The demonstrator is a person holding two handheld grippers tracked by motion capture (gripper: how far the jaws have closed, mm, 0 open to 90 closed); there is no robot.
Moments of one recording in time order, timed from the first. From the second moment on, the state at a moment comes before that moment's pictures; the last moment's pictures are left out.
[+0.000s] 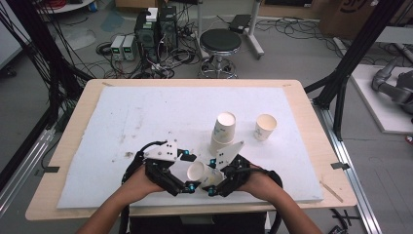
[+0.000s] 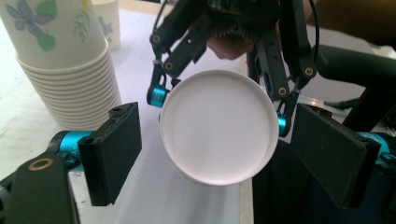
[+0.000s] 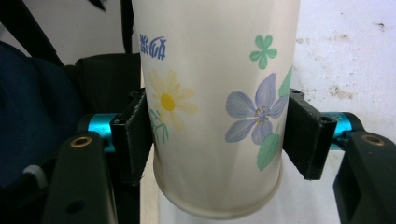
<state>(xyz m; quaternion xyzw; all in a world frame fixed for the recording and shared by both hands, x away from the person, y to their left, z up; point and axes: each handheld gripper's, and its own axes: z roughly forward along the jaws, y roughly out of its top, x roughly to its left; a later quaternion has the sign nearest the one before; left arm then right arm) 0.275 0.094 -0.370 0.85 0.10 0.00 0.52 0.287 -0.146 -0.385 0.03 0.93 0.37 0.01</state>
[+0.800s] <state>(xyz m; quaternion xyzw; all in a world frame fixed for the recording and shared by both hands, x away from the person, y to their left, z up) 0.281 0.082 -0.375 0.87 0.09 -0.01 0.49 0.285 -0.136 -0.375 0.01 0.96 0.29 0.03</state>
